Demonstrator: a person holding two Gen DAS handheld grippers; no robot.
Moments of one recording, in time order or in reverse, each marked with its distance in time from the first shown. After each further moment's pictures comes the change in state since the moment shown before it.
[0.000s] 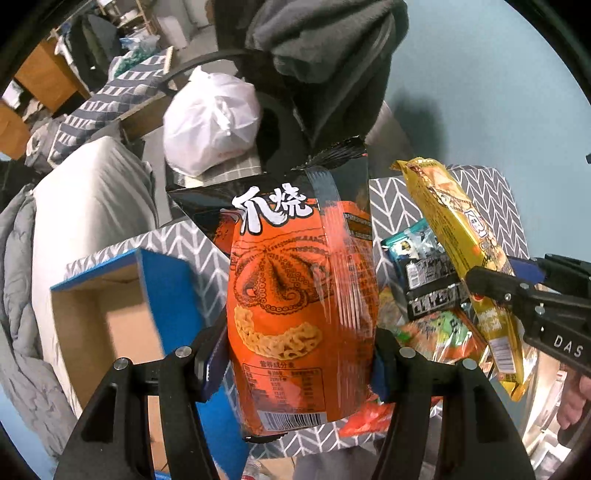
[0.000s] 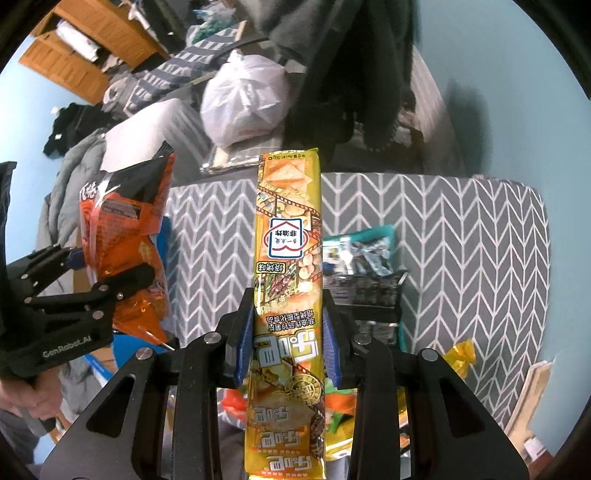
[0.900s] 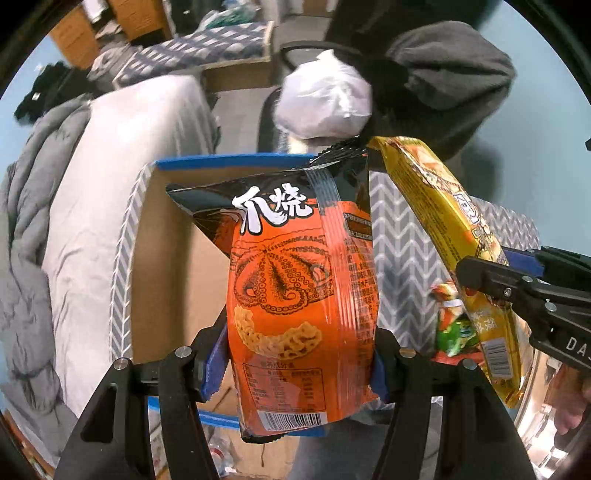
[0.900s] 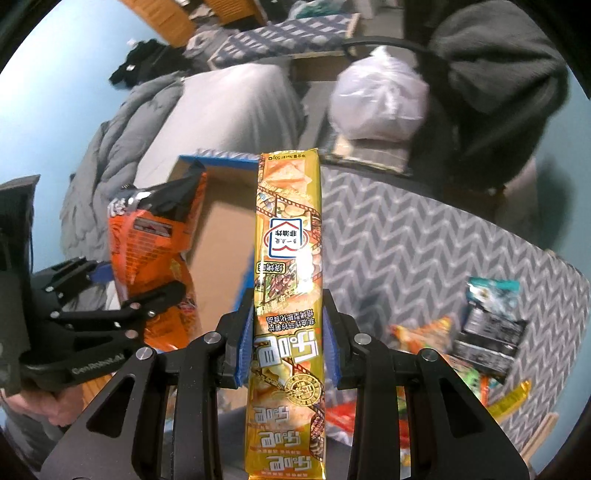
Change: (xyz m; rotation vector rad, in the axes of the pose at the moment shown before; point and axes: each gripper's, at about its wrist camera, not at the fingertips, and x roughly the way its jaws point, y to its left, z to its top) left arm -0.034 0.150 -0.105 -0.319 -0.012 0.032; right arm 0.039 0.184 0.001 -0.304 0.059 0.125
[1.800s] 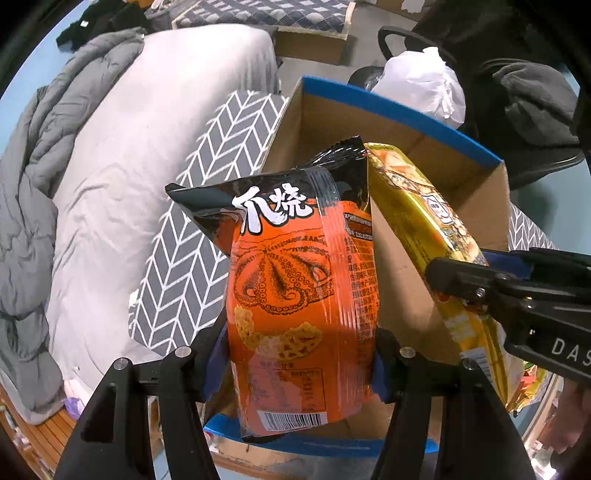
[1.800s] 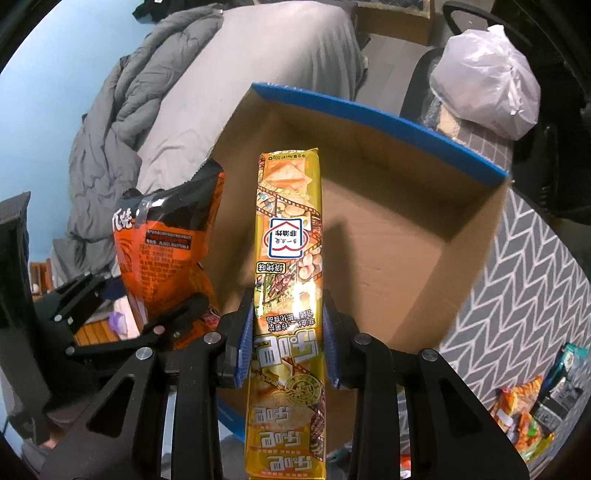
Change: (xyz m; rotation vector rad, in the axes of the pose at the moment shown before) left arm 0.066 0.134 -0.021 -0.215 0.082 0.030; right arm 0.145 0.123 0.051 -0.105 0.235 0.054
